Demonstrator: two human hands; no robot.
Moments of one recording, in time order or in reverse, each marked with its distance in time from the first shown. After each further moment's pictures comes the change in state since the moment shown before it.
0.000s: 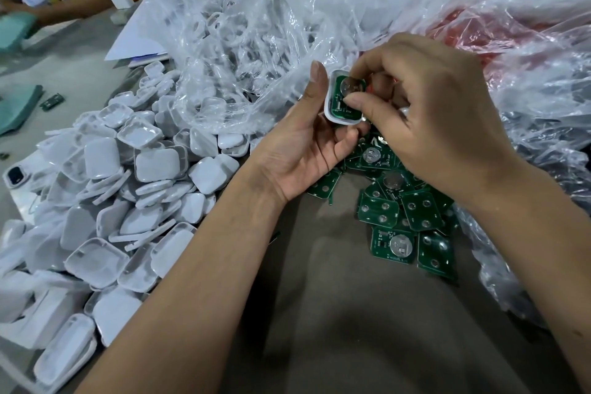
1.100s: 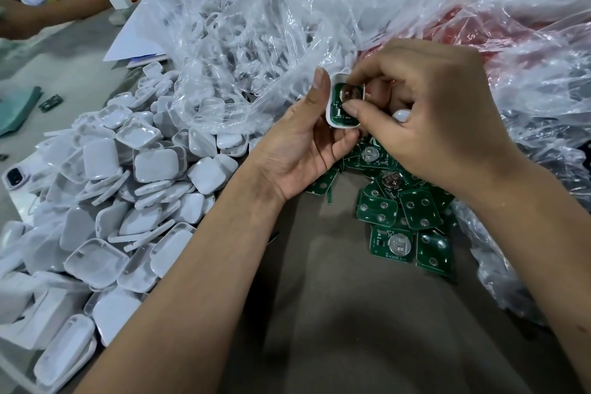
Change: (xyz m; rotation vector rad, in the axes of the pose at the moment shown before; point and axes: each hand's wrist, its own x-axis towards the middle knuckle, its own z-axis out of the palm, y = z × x) left_hand 0.000 -0.002 -0.002 -0.001 -0.032 0.009; right_hand -0.001 0.001 -0.004 0.059 -0.009 0.010
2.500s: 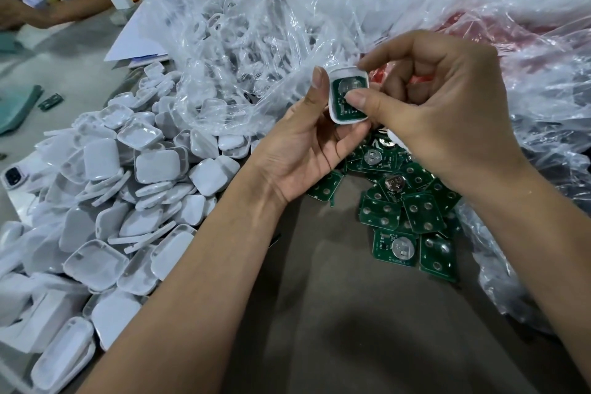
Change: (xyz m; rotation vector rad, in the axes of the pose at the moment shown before) left_hand 0.001 0.001 -0.002 -0.128 -0.011 0.025; right_hand 0.000 -0.002 0.006 0.458 0.110 0.245
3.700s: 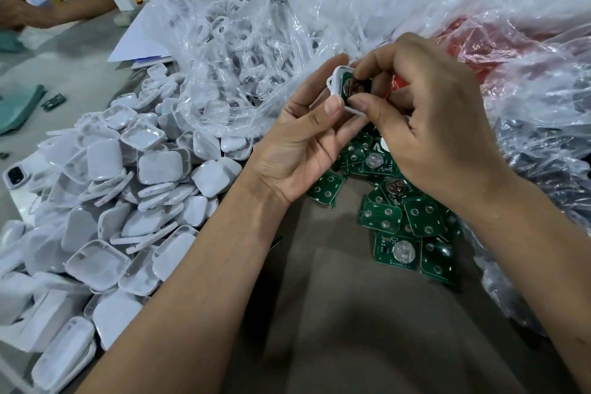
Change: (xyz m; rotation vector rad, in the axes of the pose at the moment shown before) left_hand 0.002 -0.002 -0.004 -0.037 -0.107 0.184; right_hand 0.000 0.000 0.008 -0.351 -0.042 -0.239
